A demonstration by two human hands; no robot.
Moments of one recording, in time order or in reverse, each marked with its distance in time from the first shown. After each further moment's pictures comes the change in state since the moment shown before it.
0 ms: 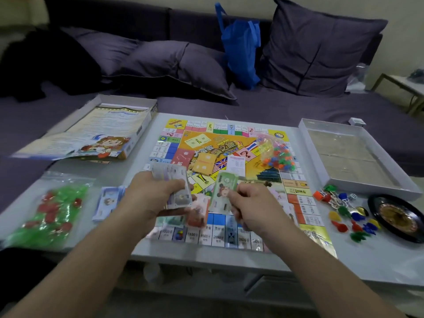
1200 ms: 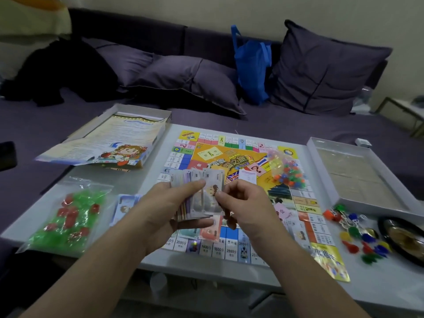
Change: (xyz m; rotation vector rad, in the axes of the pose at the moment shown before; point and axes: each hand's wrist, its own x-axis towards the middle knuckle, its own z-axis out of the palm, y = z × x) left_hand -0.025 0.013 -0.023 -0.222 -0.347 0.013; right_hand -0.001 -0.033 0.038 0.213 -0.021 -0.227
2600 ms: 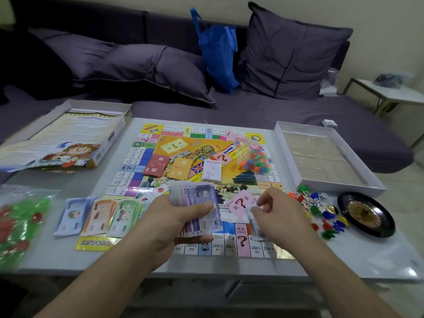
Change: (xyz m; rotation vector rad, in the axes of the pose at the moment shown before) left_hand 0.020 -0.054 0.078 0.076 -0.006 -0.096; right_hand -0.022 0.049 -0.132 -0.765 0.261 0.182
